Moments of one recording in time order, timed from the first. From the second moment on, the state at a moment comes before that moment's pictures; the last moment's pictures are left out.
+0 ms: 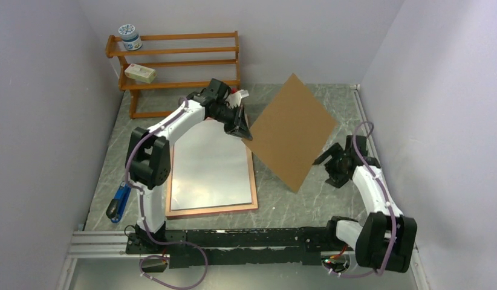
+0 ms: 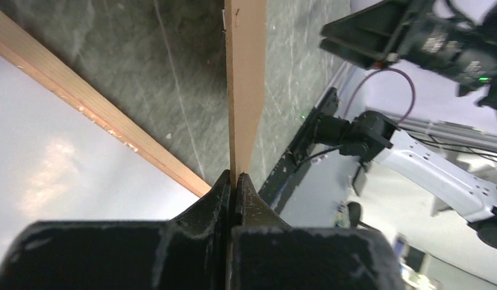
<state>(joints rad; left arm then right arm) -0.46 2.00 1.69 -0.69 0.85 -0.38 -0.16 1.12 0.62 -0.61 -0.18 0.78</state>
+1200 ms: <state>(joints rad) -0.84 1.84 2.08 -0.91 0.06 0.02 0.12 1.30 1.47 -0.87 -0.07 0.99</state>
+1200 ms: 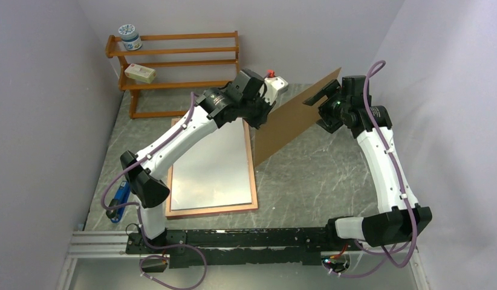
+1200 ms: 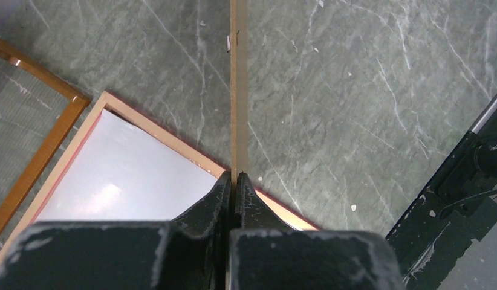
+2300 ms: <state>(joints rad) -0.91 1.82 2.03 -0.86 0.02 -0.02 0.13 1.40 1.64 -0.87 -0.05 1.00</state>
